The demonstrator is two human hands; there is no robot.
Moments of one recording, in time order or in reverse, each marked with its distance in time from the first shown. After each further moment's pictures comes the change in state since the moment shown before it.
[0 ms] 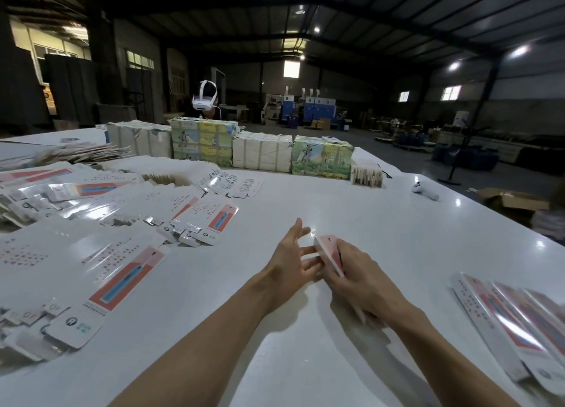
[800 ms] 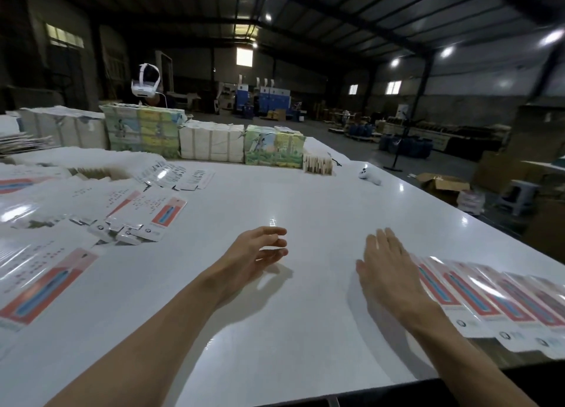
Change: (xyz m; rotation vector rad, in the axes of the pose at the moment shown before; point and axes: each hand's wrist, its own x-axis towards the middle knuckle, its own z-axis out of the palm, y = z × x) left_hand 0.001 -0.010 -0.009 0.246 -0.134 0.091; right_hand -0.057 0.082 -0.045 -0.560 0.135 0.435
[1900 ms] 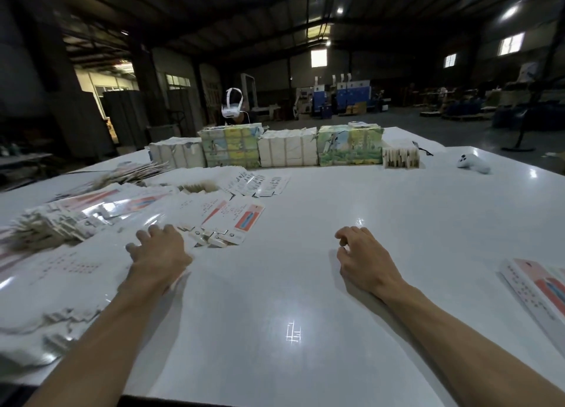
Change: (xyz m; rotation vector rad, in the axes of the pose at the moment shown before) left_hand -0.118 0.116 -0.149 1.826 0.960 -0.694; right_hand 0.053 -0.132 0.052 0.647 0.021 -0.407
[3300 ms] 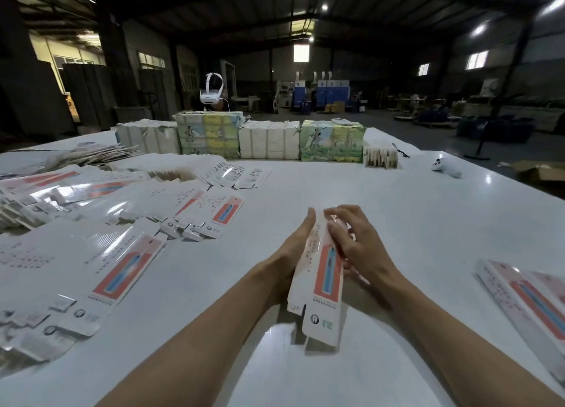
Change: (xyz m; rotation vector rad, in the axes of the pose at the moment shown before) left_hand -0.085 0.201 0.026 -1.537 -0.967 0.599; right_hand 0.008 0.008 -0.018 0.449 0.104 -0.024
